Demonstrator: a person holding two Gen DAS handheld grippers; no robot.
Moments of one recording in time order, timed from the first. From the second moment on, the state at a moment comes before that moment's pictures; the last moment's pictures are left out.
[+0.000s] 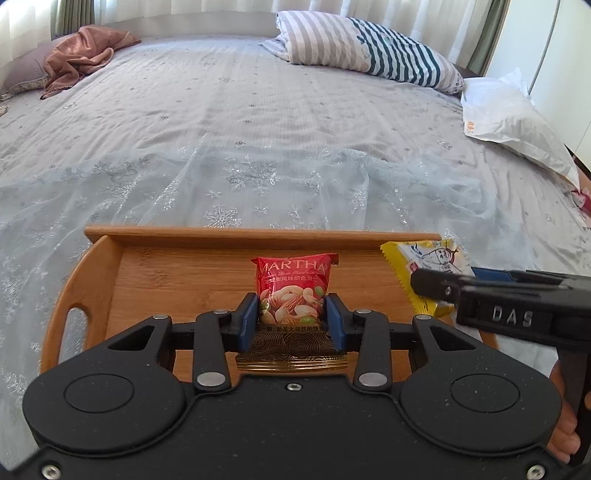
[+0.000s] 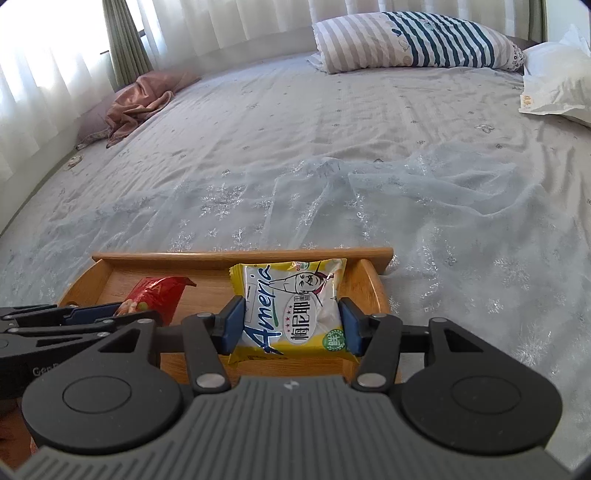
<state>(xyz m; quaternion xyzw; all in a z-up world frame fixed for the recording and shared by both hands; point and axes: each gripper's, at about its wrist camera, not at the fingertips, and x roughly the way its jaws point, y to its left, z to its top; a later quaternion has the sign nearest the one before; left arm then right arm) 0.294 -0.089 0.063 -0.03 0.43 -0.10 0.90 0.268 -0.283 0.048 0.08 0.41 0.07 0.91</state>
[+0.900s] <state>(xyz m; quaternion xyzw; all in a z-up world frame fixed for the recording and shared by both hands) 0.325 -0.107 0.034 -0.04 0.42 -0.12 0.90 0.294 -0.286 0.007 0.11 0.40 0.07 0.91</state>
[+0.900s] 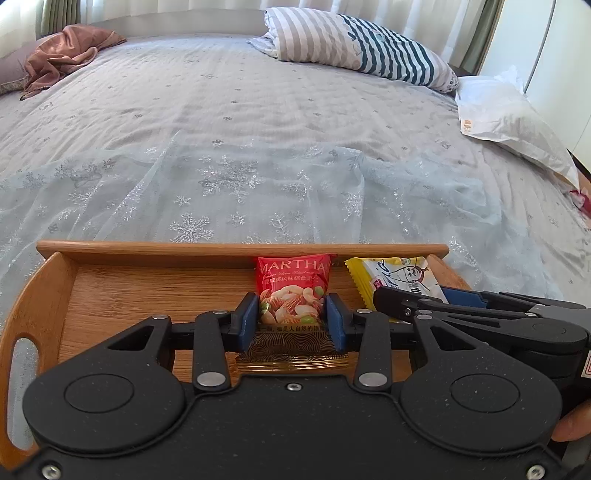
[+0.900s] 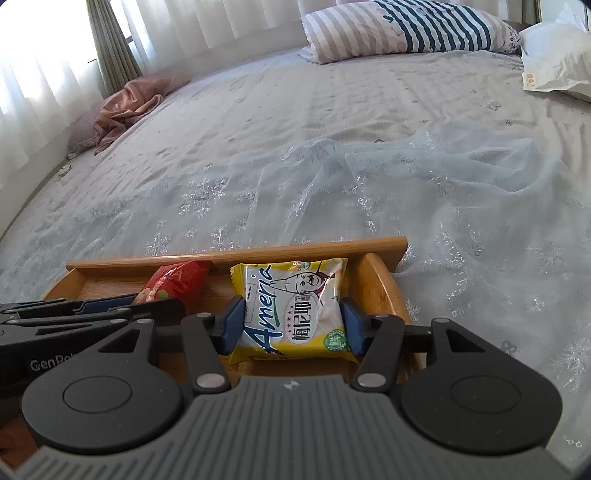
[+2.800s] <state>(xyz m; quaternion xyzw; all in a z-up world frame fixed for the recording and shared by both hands) 0.128 -0.039 0.088 -0.03 0.33 -0.13 0.93 0.135 -0.279 0.056 0.07 0.28 0.13 0.95</state>
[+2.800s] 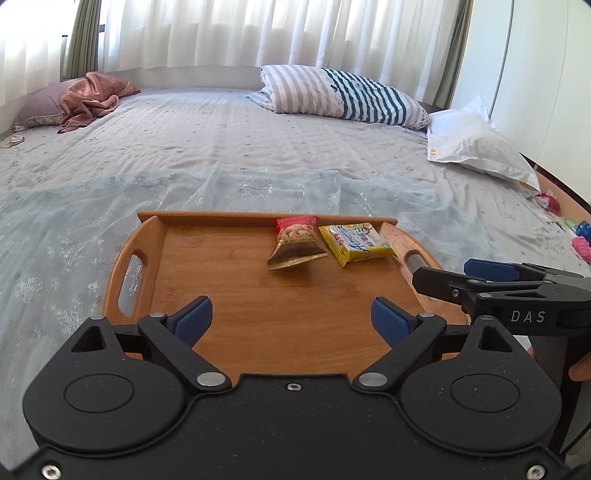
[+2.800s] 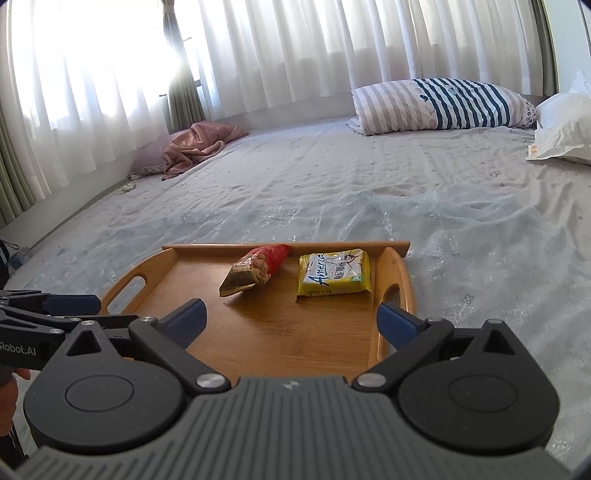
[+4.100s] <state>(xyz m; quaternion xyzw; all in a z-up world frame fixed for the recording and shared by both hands) 0.039 -0.018 0.040 0.00 0.33 -0.11 0.94 0.023 -0.250 0.009 0.00 0.22 0.05 0.97</state>
